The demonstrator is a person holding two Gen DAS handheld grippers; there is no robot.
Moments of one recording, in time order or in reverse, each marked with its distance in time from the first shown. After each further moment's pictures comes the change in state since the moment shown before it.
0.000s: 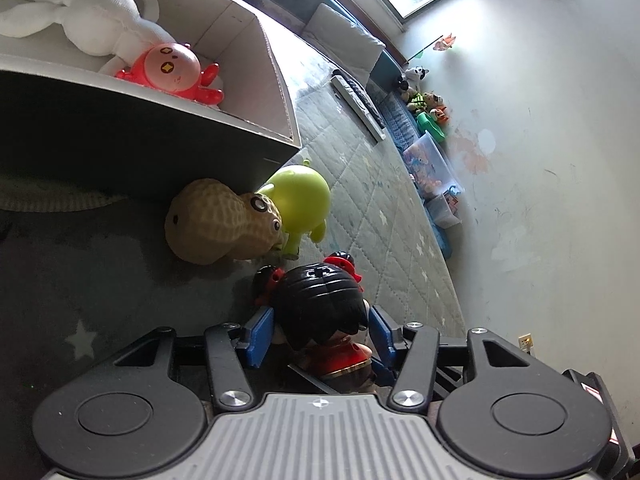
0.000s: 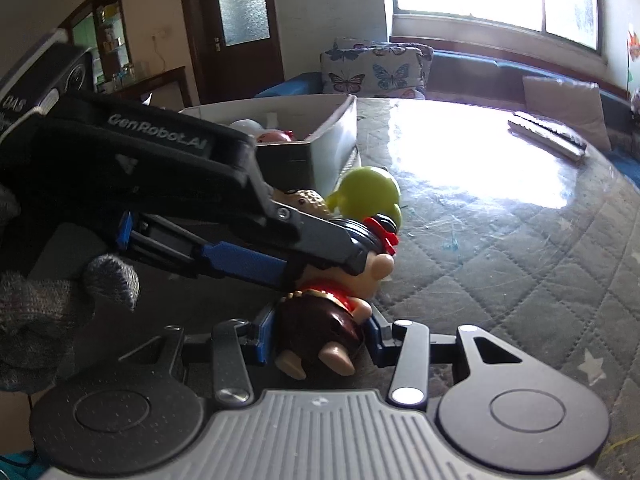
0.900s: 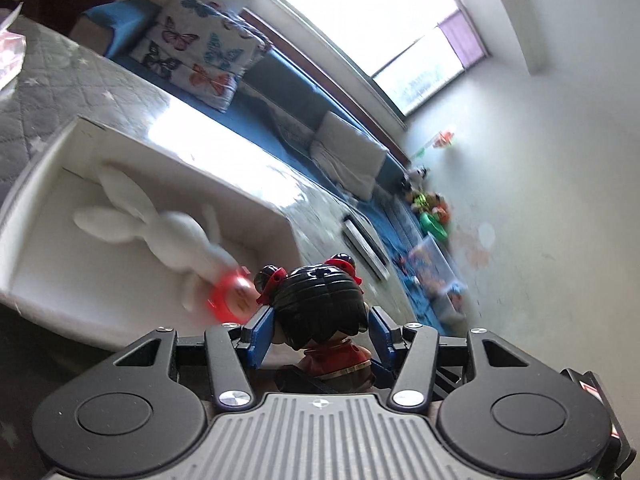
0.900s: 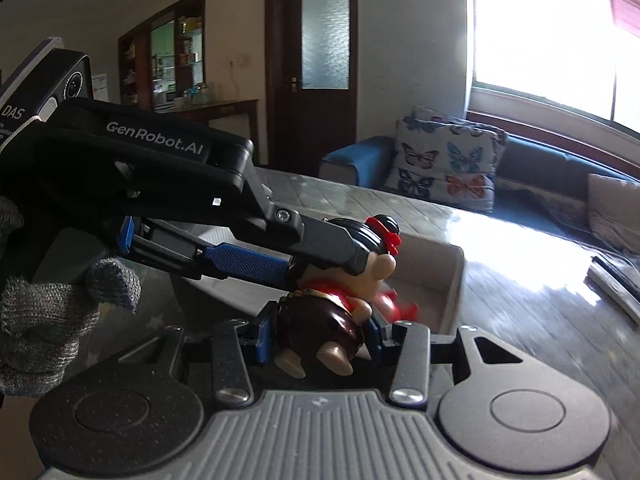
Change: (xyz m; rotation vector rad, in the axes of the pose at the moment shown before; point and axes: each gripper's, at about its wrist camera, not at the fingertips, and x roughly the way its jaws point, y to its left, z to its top) left arm -0.122 0.020 0.080 -0.012 -0.305 0.029; right arm 0.032 0.077 0.130 -0.213 -0.137 0.140
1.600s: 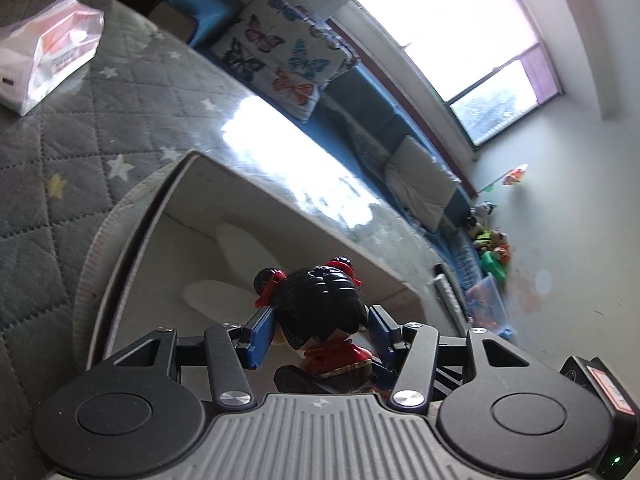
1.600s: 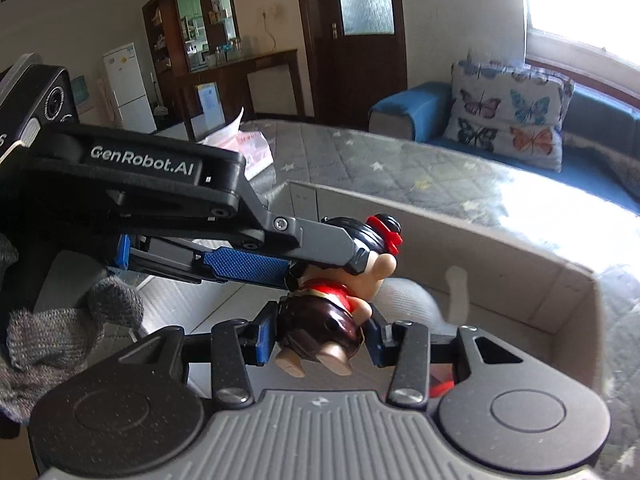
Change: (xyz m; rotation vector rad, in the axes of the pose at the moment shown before) left arm 0.038 0.103 0.061 -0.144 -0.023 0.169; right arm 0.146 -0.004 0.029 0.039 0.193 0.181
